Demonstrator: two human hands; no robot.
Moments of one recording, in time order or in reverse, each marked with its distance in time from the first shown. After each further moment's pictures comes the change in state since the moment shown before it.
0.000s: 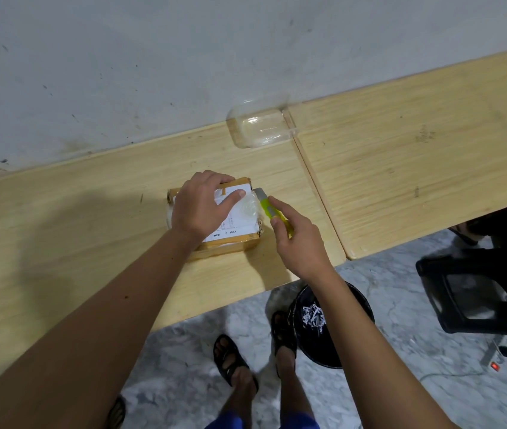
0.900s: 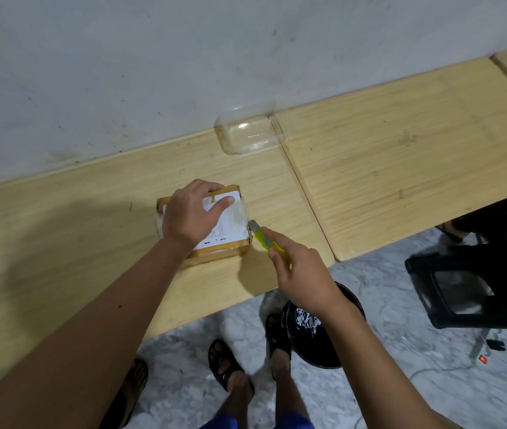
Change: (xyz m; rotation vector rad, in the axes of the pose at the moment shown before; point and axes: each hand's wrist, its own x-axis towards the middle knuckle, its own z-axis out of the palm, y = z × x) left_hand -0.002 0.006 -0.001 -0.079 -0.032 -0.093; right_hand -0.040 0.001 -0.027 -0.139 -0.143 -0.067
